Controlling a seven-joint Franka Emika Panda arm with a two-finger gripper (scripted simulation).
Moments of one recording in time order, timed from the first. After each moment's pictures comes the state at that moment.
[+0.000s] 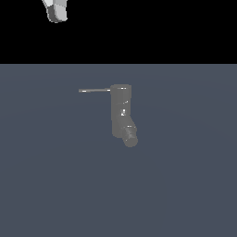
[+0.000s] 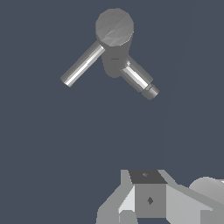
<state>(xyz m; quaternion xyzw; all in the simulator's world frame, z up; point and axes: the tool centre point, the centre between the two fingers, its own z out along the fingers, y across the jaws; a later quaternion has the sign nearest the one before) -0.147 0.102 0.366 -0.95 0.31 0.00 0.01</state>
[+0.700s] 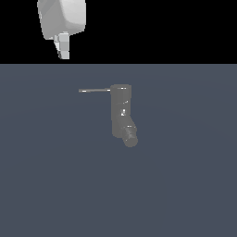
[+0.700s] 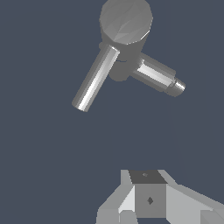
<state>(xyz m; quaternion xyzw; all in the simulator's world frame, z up) -0.078 0.131 0.309 -0.90 0.44 0.00 0.01</state>
